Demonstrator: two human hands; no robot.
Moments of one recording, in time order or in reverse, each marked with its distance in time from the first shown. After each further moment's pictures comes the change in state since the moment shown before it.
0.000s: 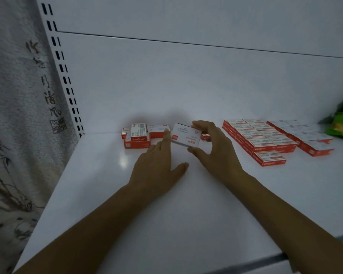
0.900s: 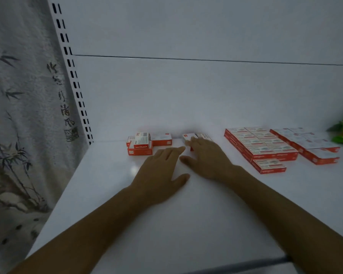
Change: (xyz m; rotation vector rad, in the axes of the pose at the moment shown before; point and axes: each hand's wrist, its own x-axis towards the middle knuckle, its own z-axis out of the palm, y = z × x) left_hand -0.002 0.004 -0.002 0.120 -0.015 0.204; right_hand 0.023 0.027 0.013 -0.442 -0.473 0.049
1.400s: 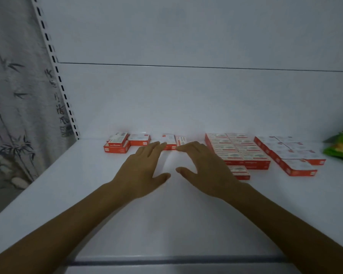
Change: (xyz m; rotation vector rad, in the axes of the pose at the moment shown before) left_hand 0.020 0.071 0.010 0.138 -0.034 -0.229; right_hand -0.074 0.054 -0.059 0.203 0.159 -0.284
